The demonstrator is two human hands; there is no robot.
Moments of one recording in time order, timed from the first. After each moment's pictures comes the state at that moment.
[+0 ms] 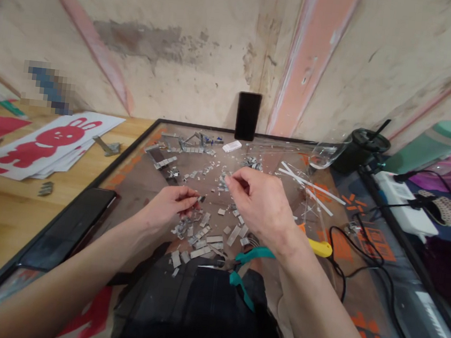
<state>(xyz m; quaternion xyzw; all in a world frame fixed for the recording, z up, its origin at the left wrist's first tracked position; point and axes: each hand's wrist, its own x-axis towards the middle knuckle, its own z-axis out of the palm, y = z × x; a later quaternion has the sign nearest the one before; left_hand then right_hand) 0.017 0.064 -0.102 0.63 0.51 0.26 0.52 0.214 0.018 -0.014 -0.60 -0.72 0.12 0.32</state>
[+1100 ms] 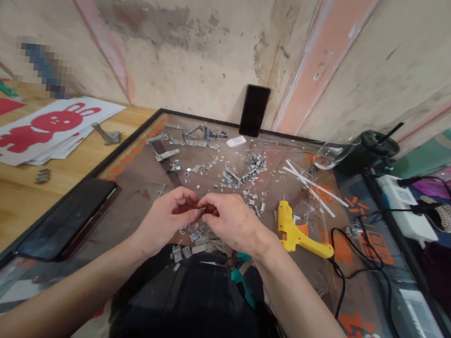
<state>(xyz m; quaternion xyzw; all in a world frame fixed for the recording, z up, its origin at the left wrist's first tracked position) 0.026 0.020 -0.085 0.53 0.46 0.40 0.58 0.186 0.021 -0.043 -0.49 -0.78 0.34 0.19</state>
